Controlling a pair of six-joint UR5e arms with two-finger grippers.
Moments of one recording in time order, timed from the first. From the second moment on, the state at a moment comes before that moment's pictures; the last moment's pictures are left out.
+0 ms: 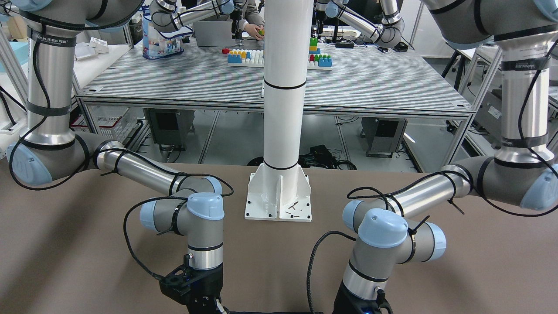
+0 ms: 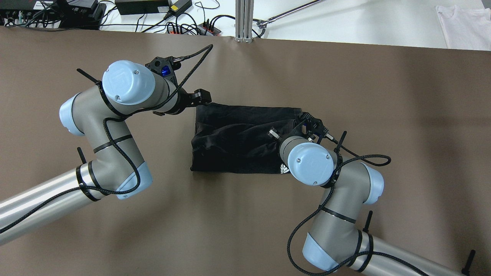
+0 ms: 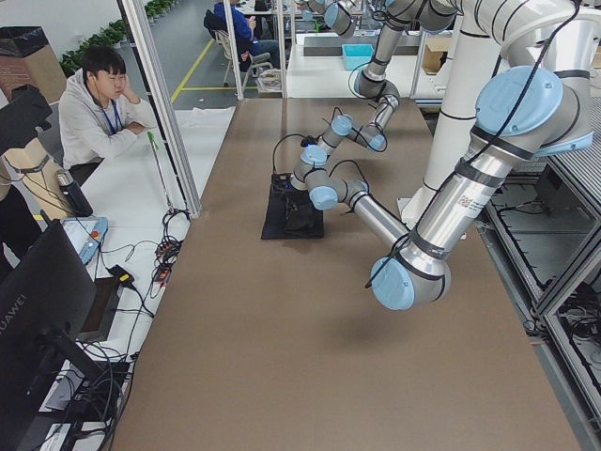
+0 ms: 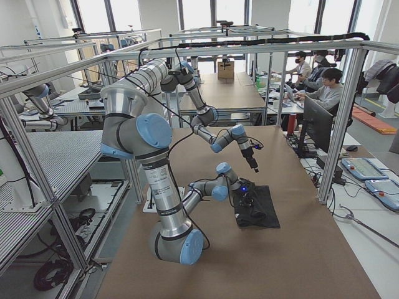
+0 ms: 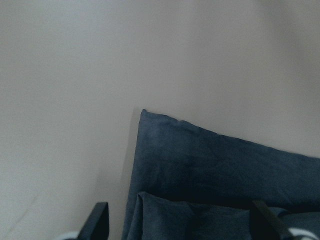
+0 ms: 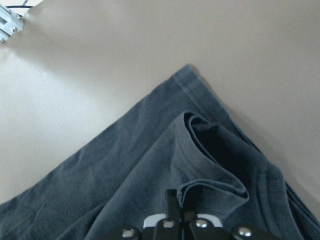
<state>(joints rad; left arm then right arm) -0.73 -2.24 -1.59 -1.93 -1.76 -1.40 0.55 -1.02 1.68 -1.27 1.38 1.84</state>
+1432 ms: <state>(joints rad) -0.72 -2.23 -1.61 -1.93 -1.76 -1.40 0.72 -0.74 1.29 -1.15 1.37 1.76</state>
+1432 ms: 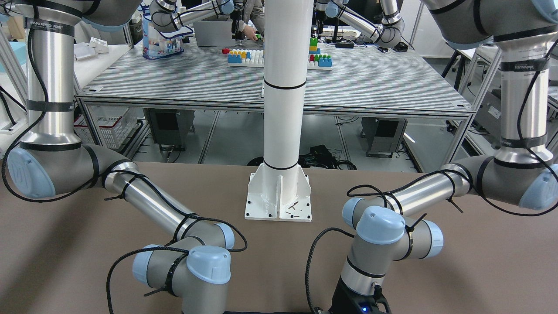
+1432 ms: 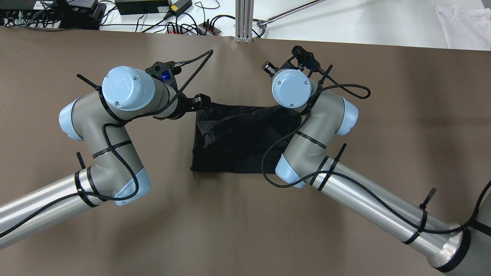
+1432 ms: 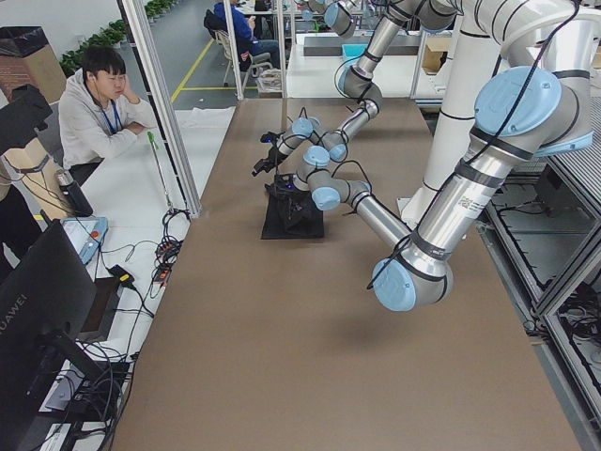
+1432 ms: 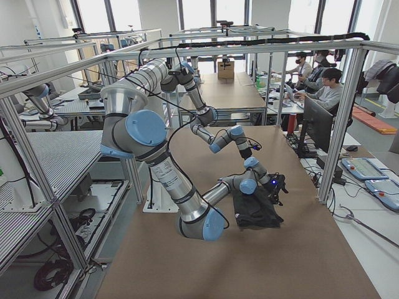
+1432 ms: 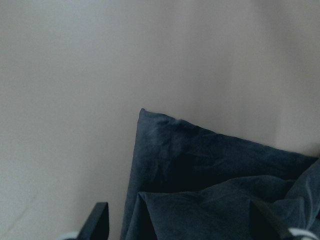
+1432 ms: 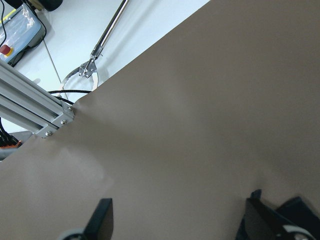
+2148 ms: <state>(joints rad) -0.50 -2.17 -1.72 -1.92 -1.60 -1.42 0.72 -0.92 1.50 -1.16 1.46 1.66</state>
